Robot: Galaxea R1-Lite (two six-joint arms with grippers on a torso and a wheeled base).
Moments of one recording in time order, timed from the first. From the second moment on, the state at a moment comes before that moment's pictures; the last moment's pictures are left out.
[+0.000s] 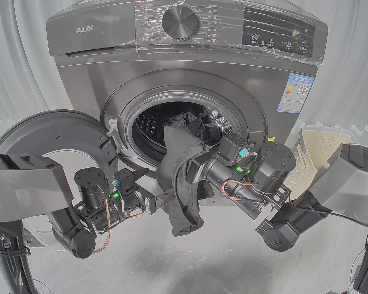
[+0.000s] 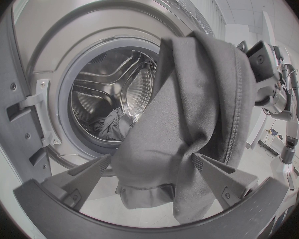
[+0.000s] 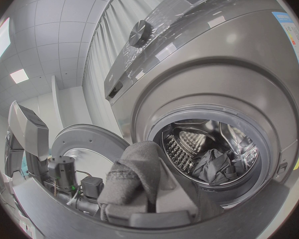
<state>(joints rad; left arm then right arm) -0.45 2.17 -0.55 -1.55 -0.24 0.02 0.77 2.15 -0.92 -1.49 -0.02 0.13</state>
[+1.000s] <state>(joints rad) -0.49 2.18 -0.52 -1.55 -0.30 0.02 0.69 2.17 -0.91 -1.49 0.02 0.13</state>
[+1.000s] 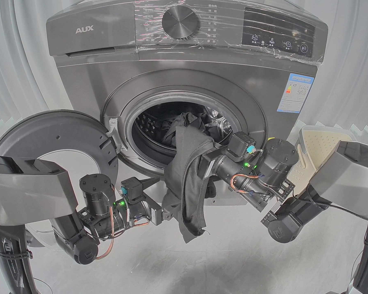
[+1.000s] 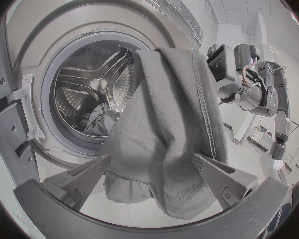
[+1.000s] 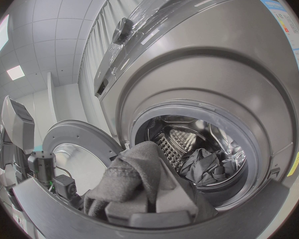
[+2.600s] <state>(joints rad) -0.49 2.32 -0.76 -1.55 -0.29 0.00 0.77 2.18 -0.93 -1.49 0.01 0.13</state>
